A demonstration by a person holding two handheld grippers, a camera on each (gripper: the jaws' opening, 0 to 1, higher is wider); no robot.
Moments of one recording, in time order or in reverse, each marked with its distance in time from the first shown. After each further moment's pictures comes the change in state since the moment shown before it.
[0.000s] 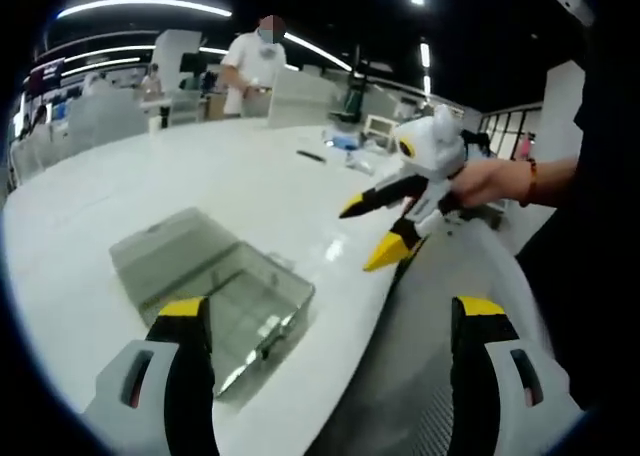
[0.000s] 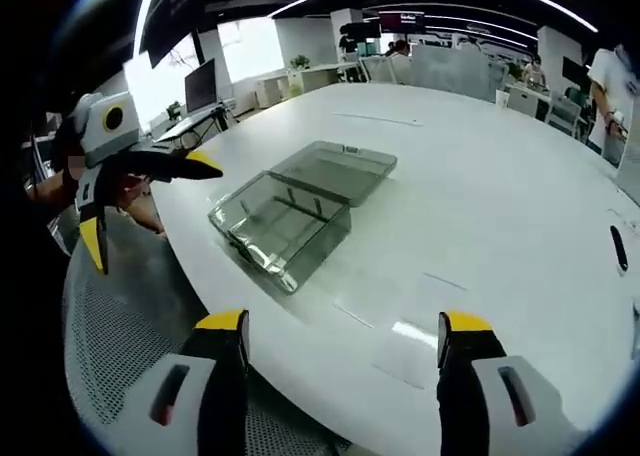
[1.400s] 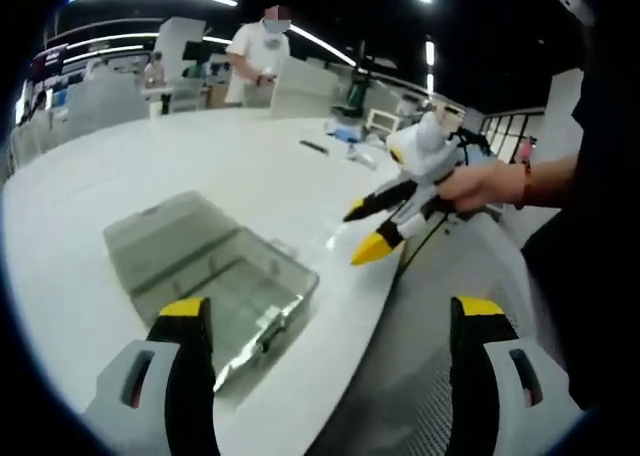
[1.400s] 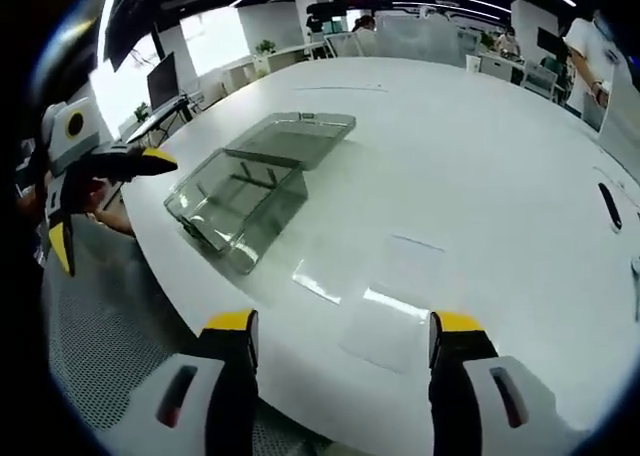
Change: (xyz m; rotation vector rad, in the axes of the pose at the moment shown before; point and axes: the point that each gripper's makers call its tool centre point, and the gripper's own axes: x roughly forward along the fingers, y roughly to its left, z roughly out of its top) left arm 0.006 0.008 -0.008 -0.047 0.015 -0.007; right arm 0.016 -0.029 -0.031 0.101 0.097 -0.092
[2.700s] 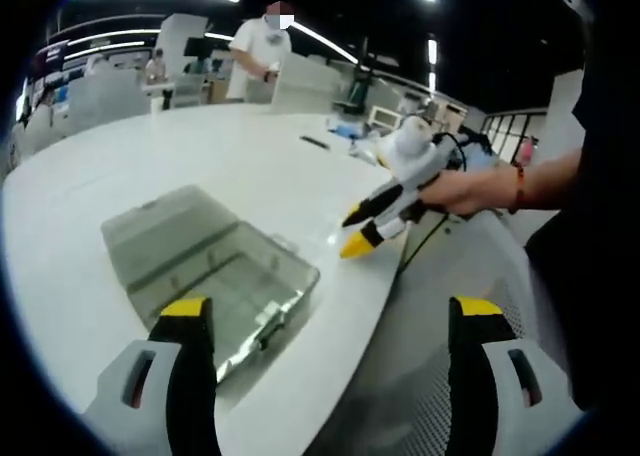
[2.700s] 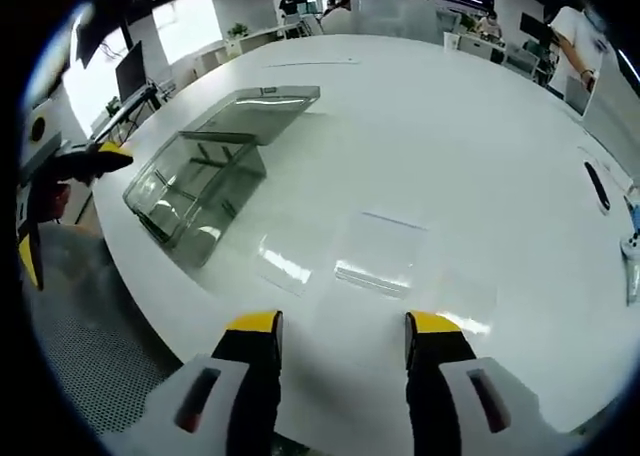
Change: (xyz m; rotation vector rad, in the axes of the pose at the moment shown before) left arm 0.006 -0.002 -0.004 -0.002 0.018 -0.006; right arm 0.018 -0.027 -0.015 0.045 0.095 -0.110
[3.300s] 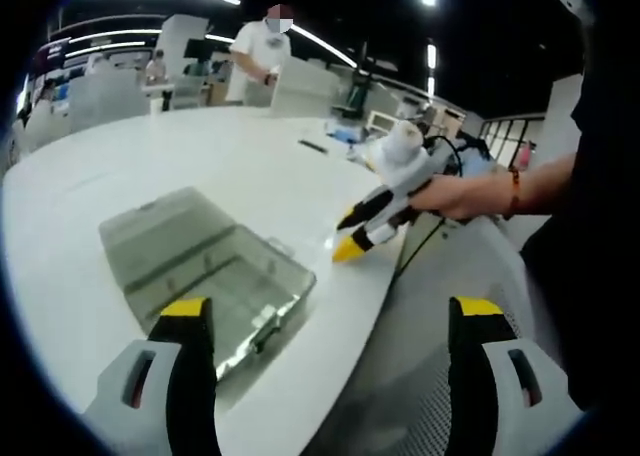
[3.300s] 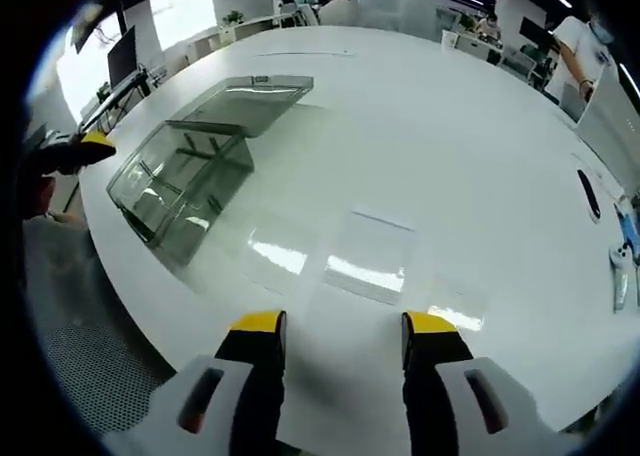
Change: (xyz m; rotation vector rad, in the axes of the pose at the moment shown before) left arm 0.001 -0.003 0.004 -0.011 -0.023 -0.015; right arm 0.004 -0.005 0.001 -0.027 0.042 -0.060
